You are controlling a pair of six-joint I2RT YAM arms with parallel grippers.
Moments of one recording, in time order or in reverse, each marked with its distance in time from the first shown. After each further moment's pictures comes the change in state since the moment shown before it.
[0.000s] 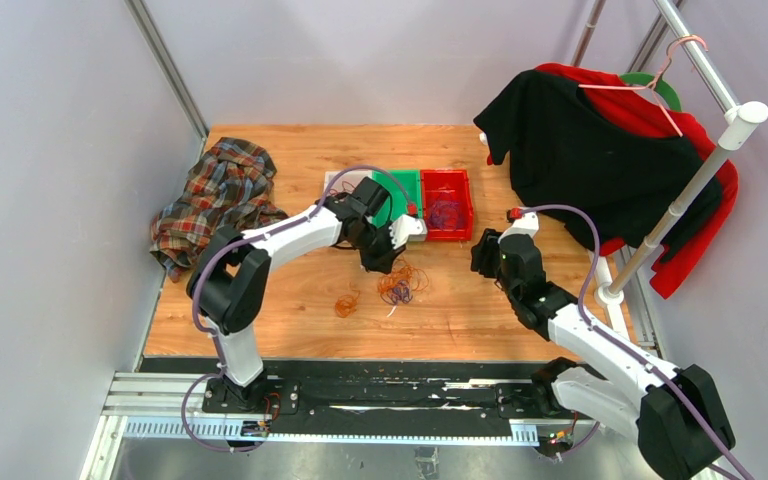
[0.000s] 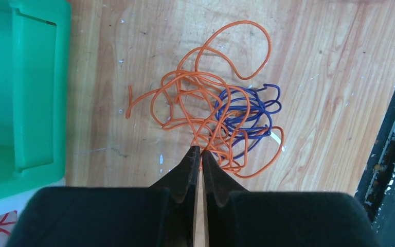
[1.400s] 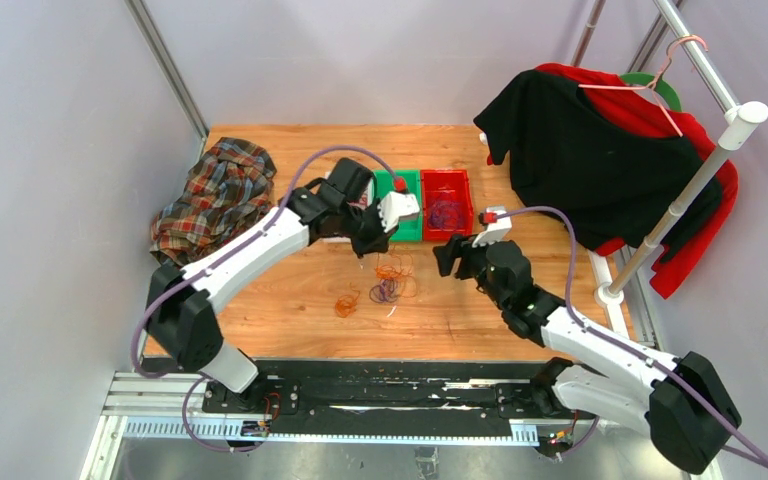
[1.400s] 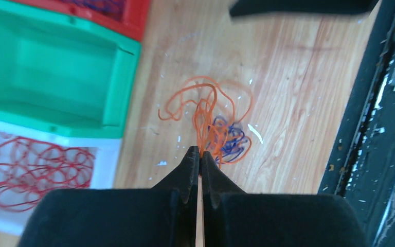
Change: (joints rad) left arm -0.018 -0.247 0.026 -0.078 -0.065 -0.077; right arm 0.145 0.016 0.000 0.166 -0.087 -0.036
